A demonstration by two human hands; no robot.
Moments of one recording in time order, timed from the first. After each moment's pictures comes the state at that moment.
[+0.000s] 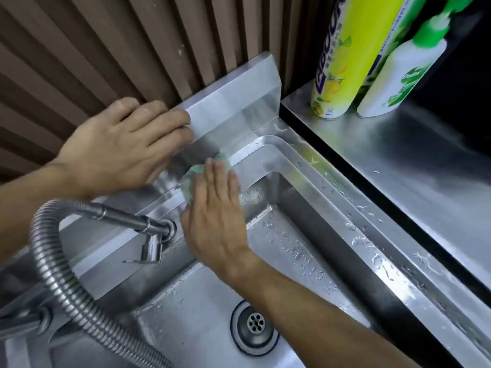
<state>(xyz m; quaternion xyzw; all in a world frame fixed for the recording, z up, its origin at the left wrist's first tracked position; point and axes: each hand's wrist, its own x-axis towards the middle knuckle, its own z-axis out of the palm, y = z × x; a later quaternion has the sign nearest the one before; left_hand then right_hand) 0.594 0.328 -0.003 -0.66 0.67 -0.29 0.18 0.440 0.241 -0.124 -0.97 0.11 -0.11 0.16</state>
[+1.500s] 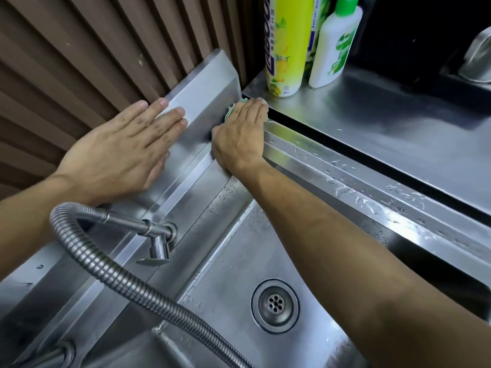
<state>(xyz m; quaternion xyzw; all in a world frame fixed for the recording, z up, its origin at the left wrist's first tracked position) 0.600 0.313 -0.005 -0.64 0.70 -0.24 0.19 0.501 0.140 -0.092 -0.92 0.38 0.01 0.02</state>
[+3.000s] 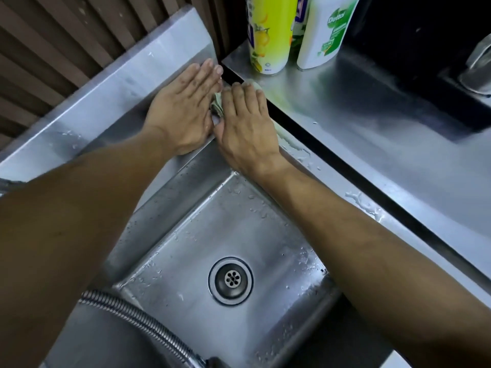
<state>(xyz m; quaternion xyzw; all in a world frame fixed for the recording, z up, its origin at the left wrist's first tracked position) 0.547 0.178 -0.086 -0.74 0.56 -0.14 0.35 0.432 0.089 -0.125 -0.97 0.23 -0.11 0.02</state>
